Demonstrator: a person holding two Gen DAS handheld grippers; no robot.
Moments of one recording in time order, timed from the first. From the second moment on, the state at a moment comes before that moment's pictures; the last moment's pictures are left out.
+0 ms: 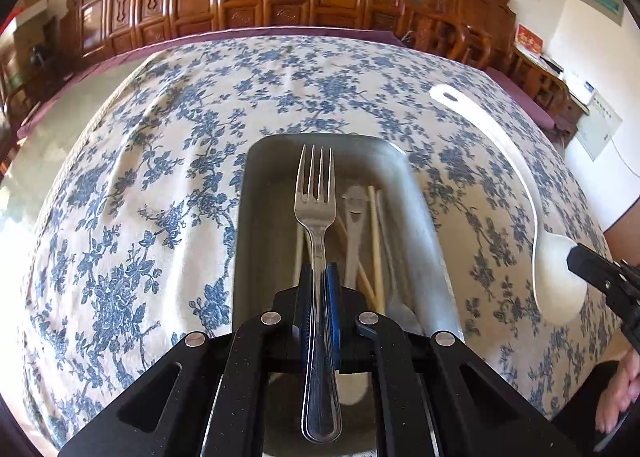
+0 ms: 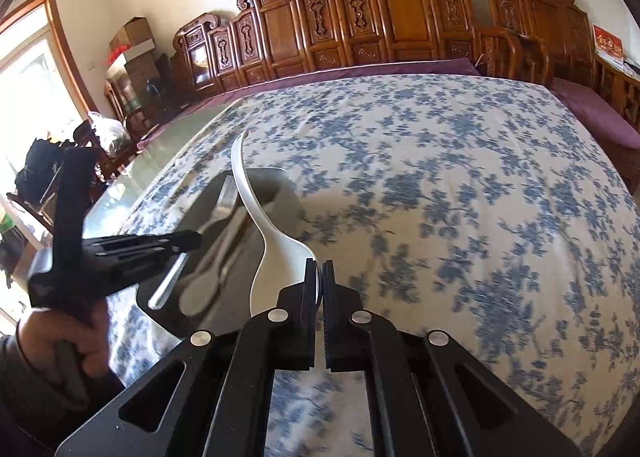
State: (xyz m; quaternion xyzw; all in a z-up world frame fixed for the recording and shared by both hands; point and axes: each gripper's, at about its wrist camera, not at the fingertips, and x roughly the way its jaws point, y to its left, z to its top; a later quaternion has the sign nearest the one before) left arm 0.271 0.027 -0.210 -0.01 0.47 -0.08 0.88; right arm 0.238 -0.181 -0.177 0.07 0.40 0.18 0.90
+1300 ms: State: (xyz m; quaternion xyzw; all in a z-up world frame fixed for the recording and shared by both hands) left arm 0.194 0.061 -0.114 0.01 0.40 -0.04 0.91; right arm 0.234 -0.105 -0.171 0.12 0.41 0.22 0.88
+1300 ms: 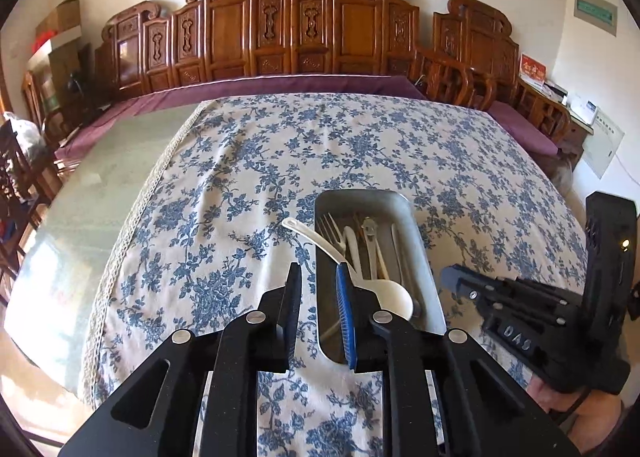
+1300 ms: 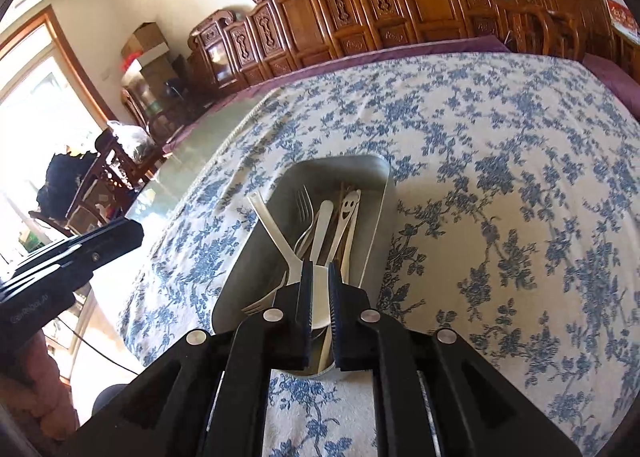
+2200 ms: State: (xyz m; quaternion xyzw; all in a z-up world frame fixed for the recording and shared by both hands) left arm 0.094 -0.004 -0.020 0.01 0.29 -0.08 0.95; right arm 0.098 -0.220 -0.019 0.06 0.24 0.12 0.96
